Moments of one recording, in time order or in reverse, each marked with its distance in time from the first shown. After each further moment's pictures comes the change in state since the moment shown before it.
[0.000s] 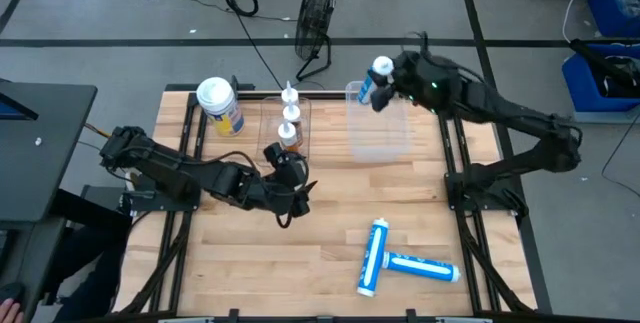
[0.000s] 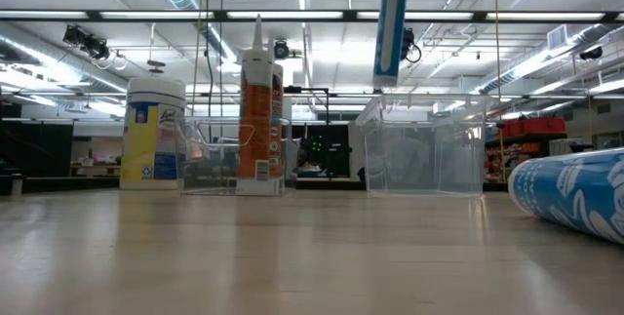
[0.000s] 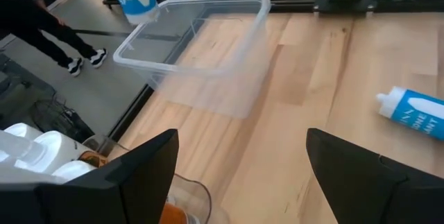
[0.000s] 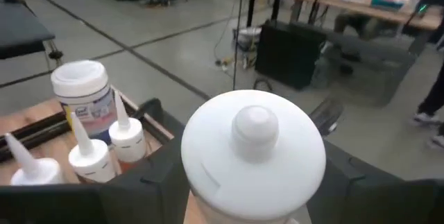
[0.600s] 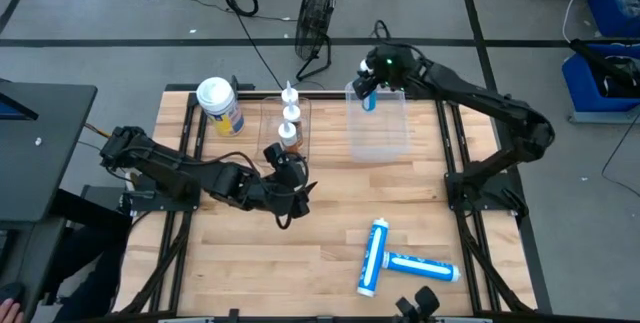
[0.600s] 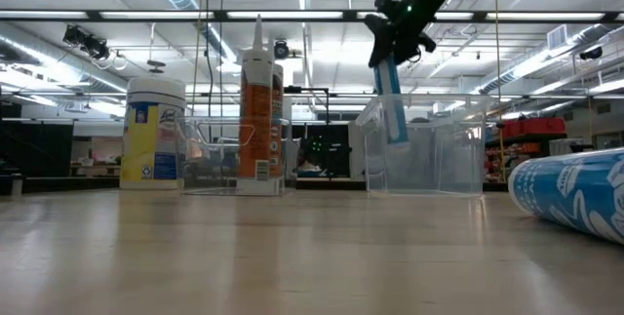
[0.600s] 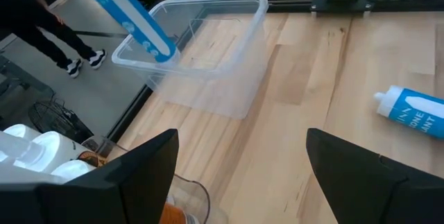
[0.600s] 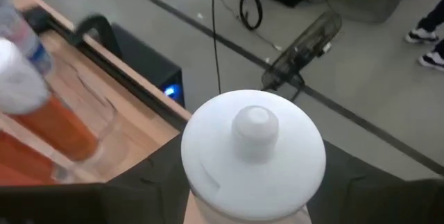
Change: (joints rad) left arm 0.000 0.000 0.000 0.001 0.000 0.005; right arm -0.288 0.260 -0.016 -0.026 -0.231 0.017
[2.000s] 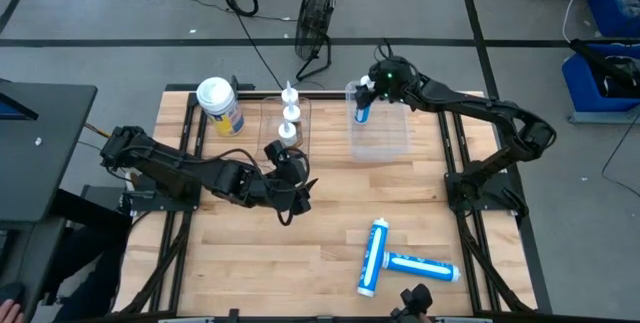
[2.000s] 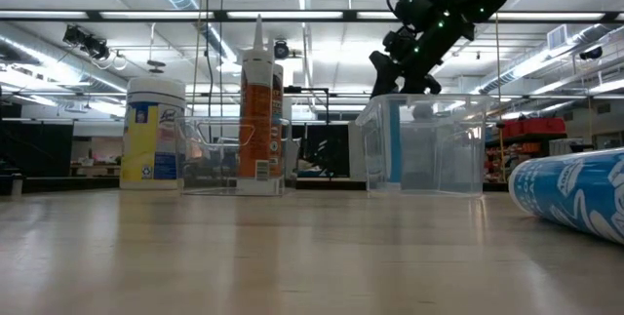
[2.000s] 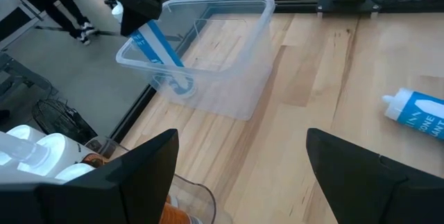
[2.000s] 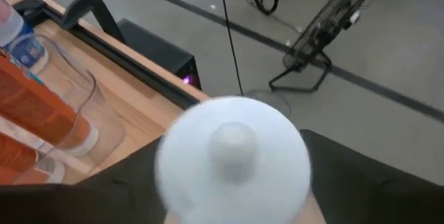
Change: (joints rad) left arm 0.022 0.000 0.000 0.008 0.007 0.011; right arm -0.079 0.006 -0.322 0.333 -0.137 0.074
